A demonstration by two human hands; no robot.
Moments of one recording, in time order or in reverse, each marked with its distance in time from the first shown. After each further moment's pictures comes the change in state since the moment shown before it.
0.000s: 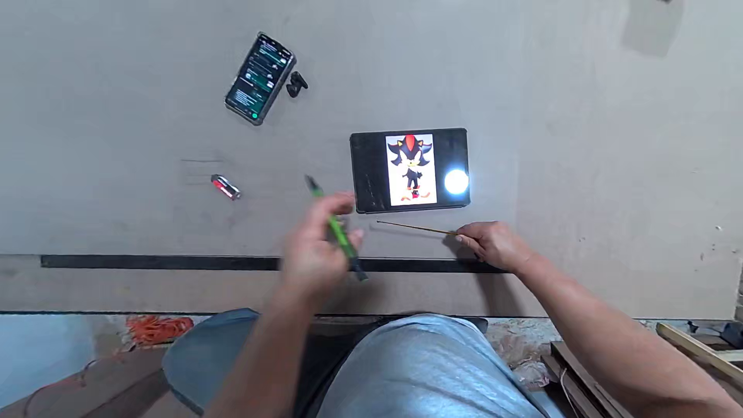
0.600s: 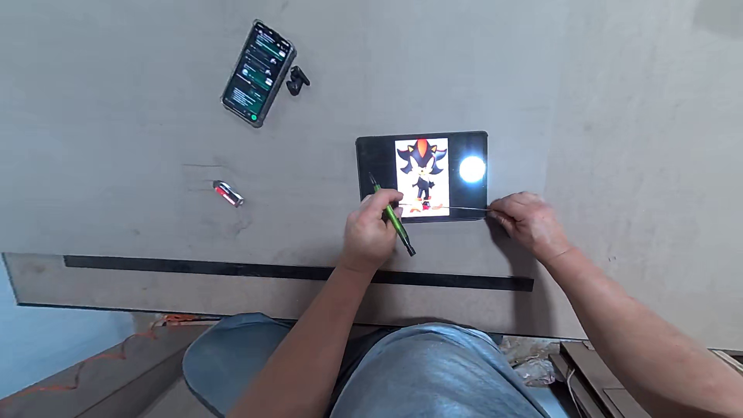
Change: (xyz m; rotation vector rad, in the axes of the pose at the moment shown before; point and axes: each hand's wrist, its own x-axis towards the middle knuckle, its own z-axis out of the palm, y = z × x) left_hand 0.066 -0.060 0.092 0.165 0.092 -0.024; right_hand 0.032 0.058 -0.031 -0.180 0.284 -0.029
